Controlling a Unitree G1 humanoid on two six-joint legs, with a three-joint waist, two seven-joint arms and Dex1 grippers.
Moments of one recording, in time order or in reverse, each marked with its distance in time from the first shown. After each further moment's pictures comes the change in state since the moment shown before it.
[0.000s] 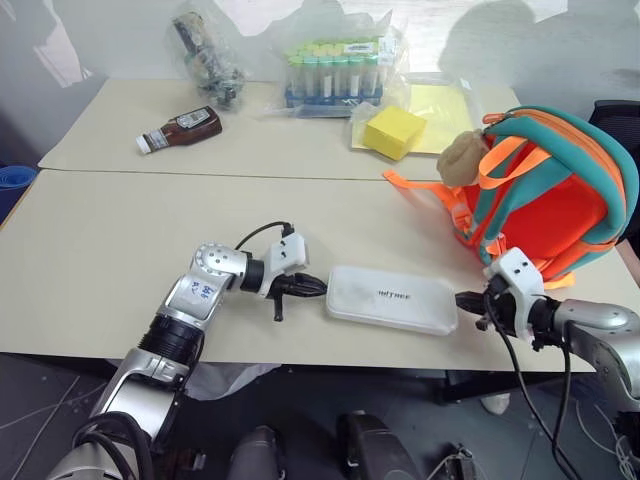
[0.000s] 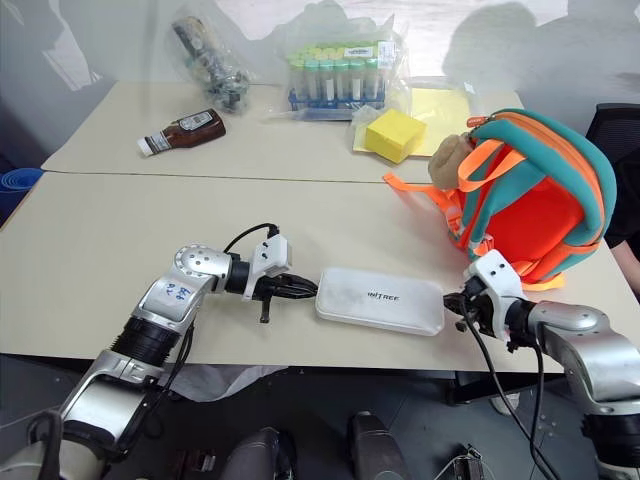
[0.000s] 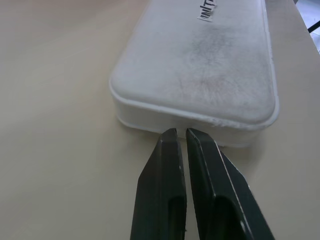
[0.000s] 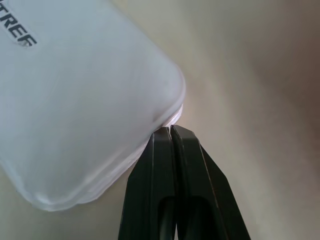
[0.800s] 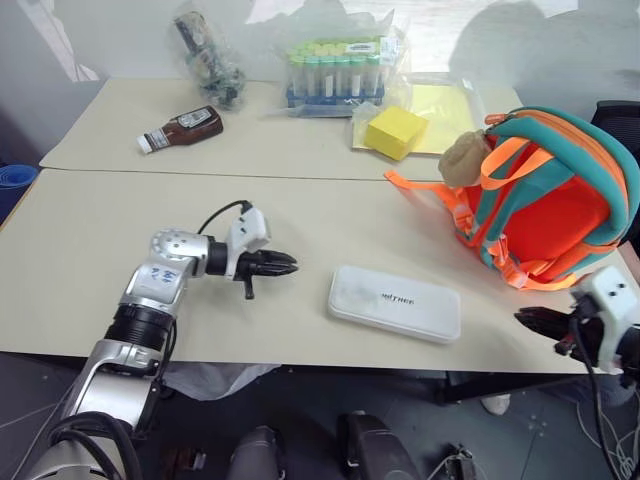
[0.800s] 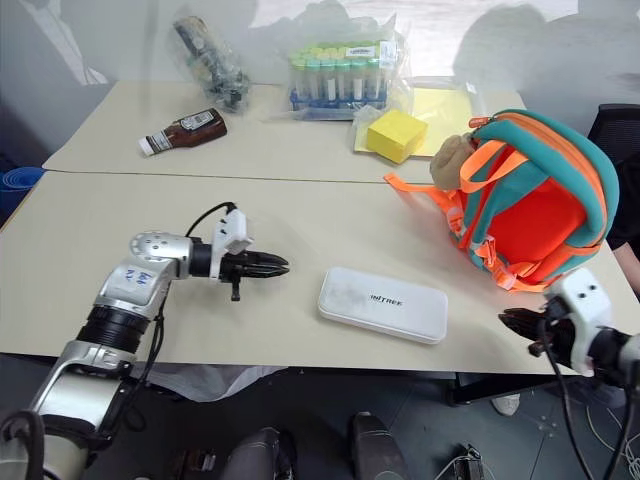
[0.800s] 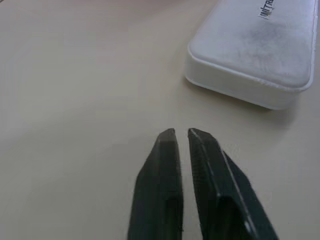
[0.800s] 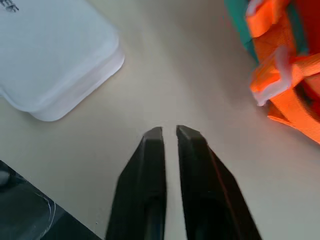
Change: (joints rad) left arm -0.064 0.066 0.077 0.149 -0.052 -0.039 -0.019; right arm 0.345 -0.120 -0.313 -0.065 0.083 -0.095 0.102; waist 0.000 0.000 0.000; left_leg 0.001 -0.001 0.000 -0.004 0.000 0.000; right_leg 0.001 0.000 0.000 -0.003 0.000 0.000
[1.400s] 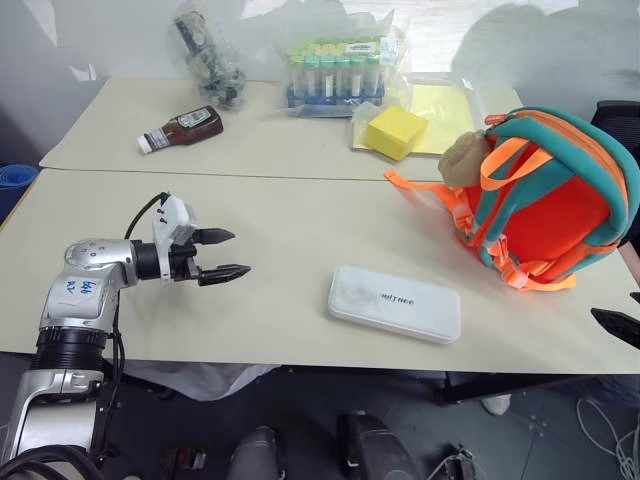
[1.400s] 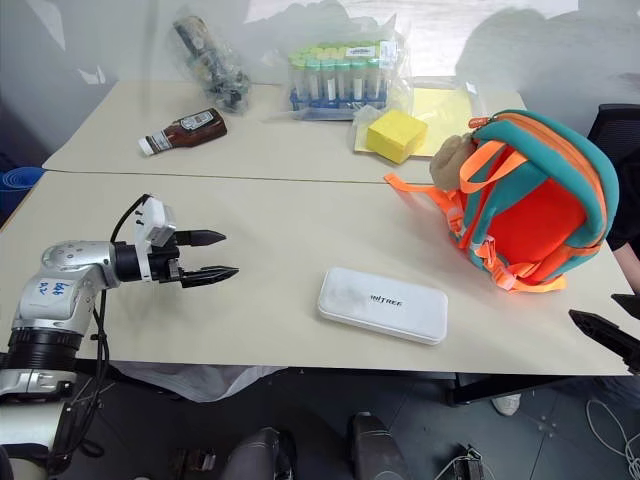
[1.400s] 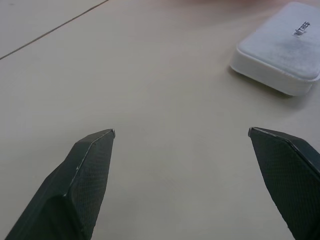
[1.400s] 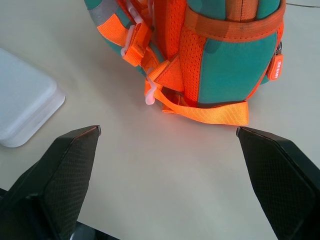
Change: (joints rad) left arm 0.159 0.210 0.260 -0.134 -0.187 0.101 0.006; right arm 0.138 0.010 -0.461 0.180 0.134 -0.017 0.139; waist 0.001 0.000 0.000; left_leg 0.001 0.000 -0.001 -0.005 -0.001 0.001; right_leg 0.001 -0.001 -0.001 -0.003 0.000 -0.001
